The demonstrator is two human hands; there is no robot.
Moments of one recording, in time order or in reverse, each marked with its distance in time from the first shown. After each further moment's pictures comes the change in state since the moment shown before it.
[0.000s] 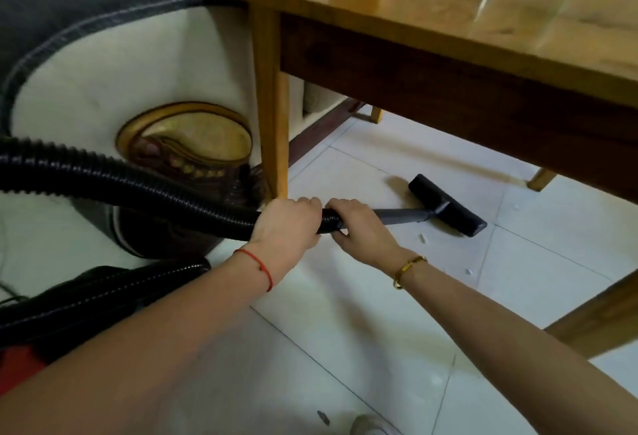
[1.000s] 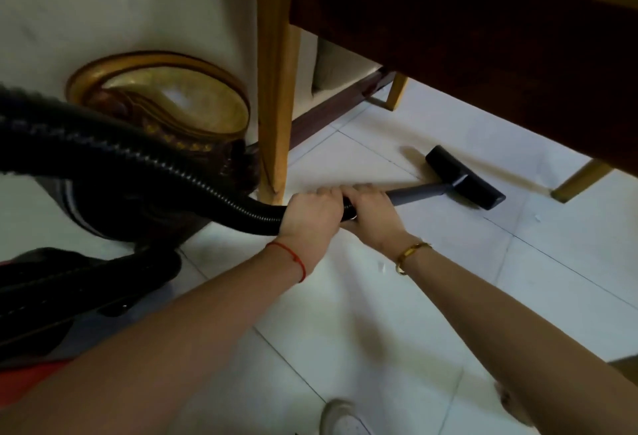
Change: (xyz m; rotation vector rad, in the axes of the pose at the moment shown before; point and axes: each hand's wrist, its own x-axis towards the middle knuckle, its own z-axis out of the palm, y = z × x) left_hand 0.070 0.036 0.074 -0.143 0.037 -0.157; right_hand 0.041 0.065 0.034 -0.143 -0.049 0.078
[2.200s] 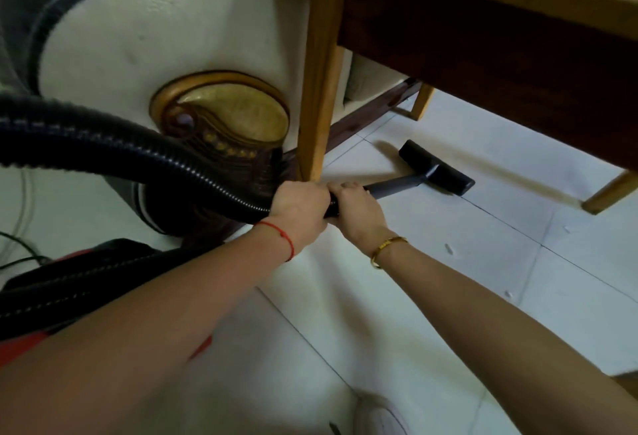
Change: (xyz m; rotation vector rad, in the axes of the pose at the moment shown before) left_hand -0.034 -0.073 -0.040 0.039 -0.125 -0.038; right_hand 0.026 -0.090 0.010 0.012 -0.056 0.073
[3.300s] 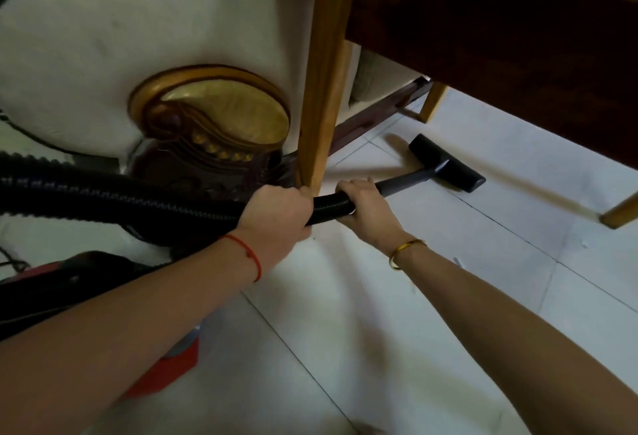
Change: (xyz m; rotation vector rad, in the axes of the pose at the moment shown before) left_hand 0.008 -0.029 0.017 0.043 0.070 0.054; right_hand 0.039 0.045 0.013 0.101 0.079 -0.201
